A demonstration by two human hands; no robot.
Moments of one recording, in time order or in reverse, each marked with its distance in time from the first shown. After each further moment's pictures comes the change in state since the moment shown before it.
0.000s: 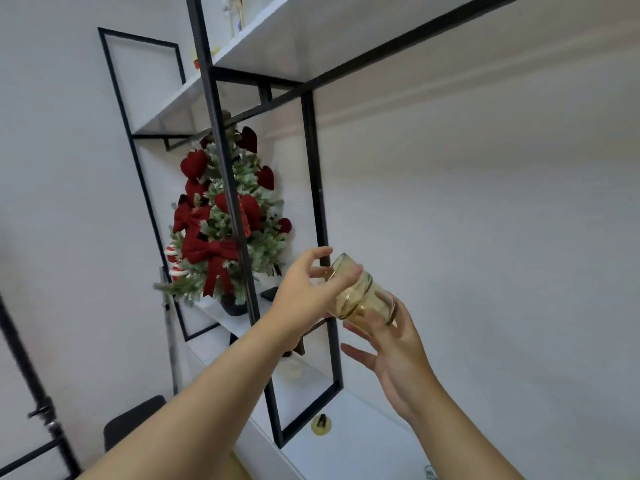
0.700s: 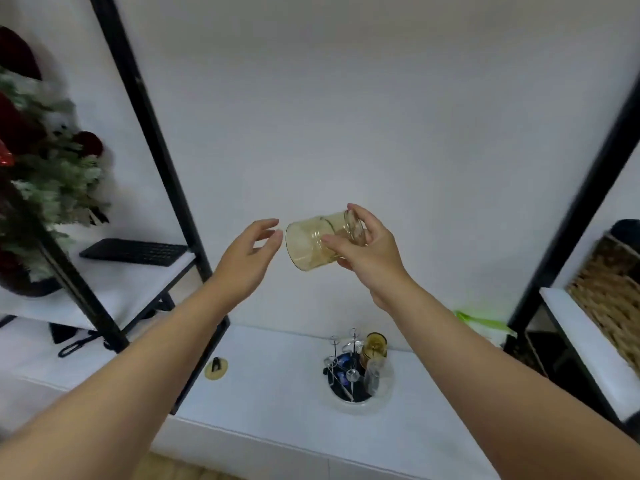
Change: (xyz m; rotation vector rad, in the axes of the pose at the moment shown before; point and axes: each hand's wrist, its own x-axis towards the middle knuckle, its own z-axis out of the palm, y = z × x) left_hand 0.105 -0.161 0.082 0.072 -0.416 0.075; right_hand 0.054 0.016 -0.104 -0.542 0.562 -0.075
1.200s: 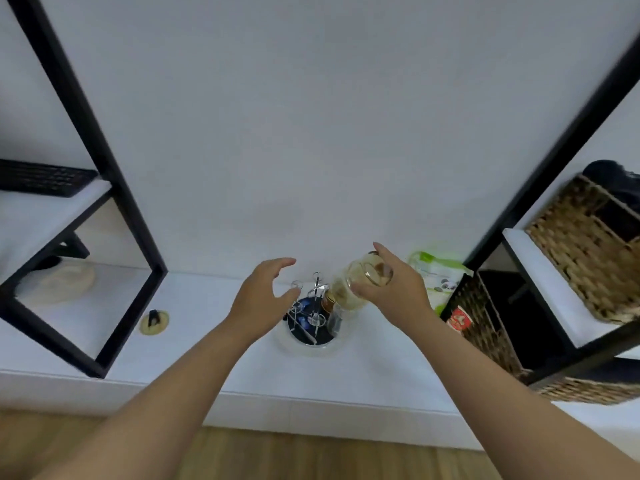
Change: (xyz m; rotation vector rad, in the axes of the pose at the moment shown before) left_hand -0.039 -0.181 0.119 0.062 -0.308 -0.033; right_hand -0.052 0.164 -0.075 -0.756 0.154 0.212
